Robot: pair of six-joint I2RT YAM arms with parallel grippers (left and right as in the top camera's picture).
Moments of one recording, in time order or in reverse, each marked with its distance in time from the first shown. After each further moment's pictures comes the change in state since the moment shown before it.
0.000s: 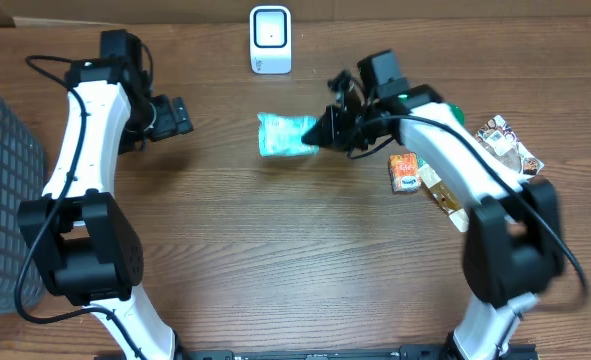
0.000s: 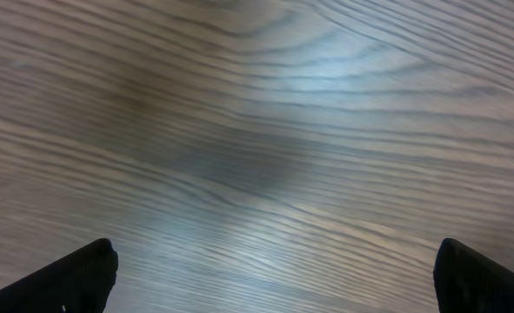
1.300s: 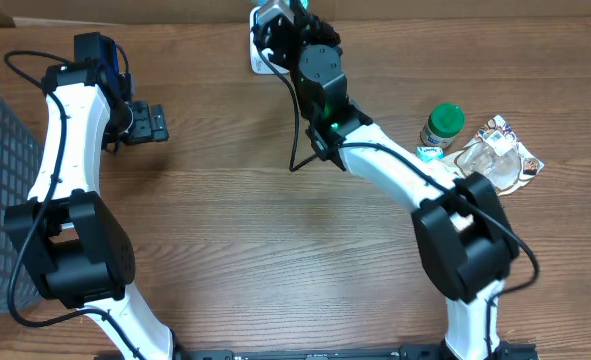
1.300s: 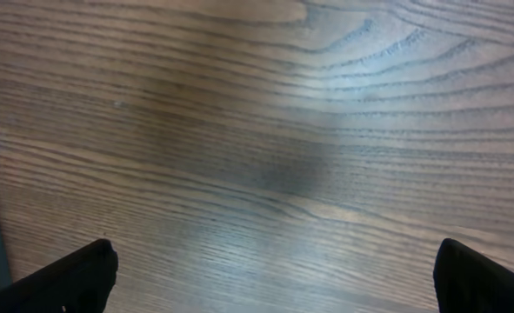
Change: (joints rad) left arm 0.066 0.000 -0.002 0.014 -0.075 0.215; right arm 0.240 0.181 0.014 1.335 1.130 -1.122
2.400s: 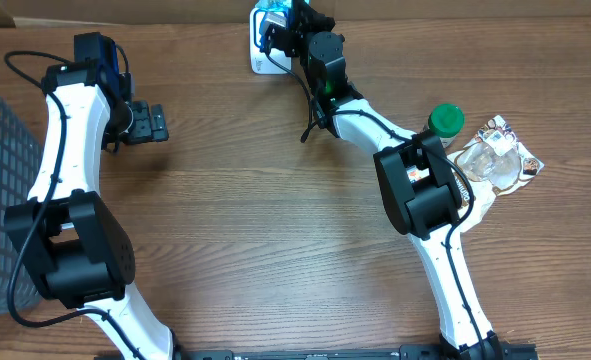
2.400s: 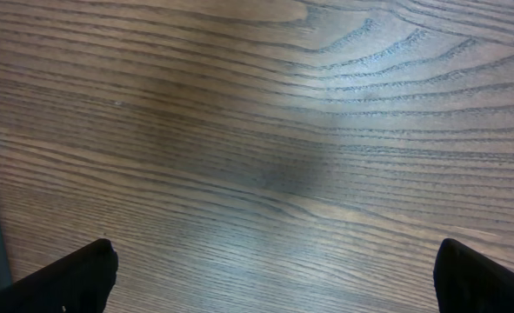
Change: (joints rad) left arm 0.000 0.000 0.000 0.000 0.000 0.000; right arm -0.141 0.501 0.431 0.021 -0.213 -0.409
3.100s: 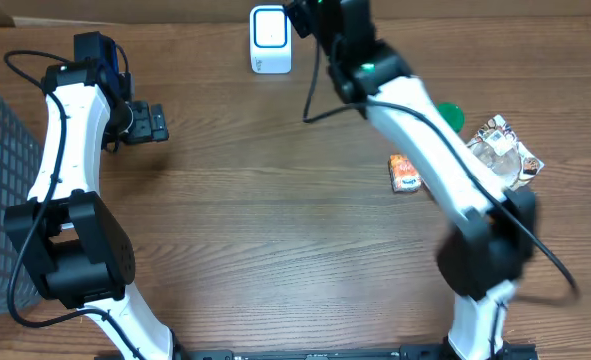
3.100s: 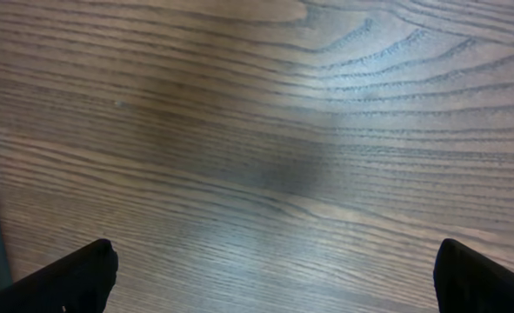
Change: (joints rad) left arm 0.000 0.000 0.000 0.000 -0.001 0.000; right arm 0.047 -0.576 0.008 -0.903 -0.043 0.929
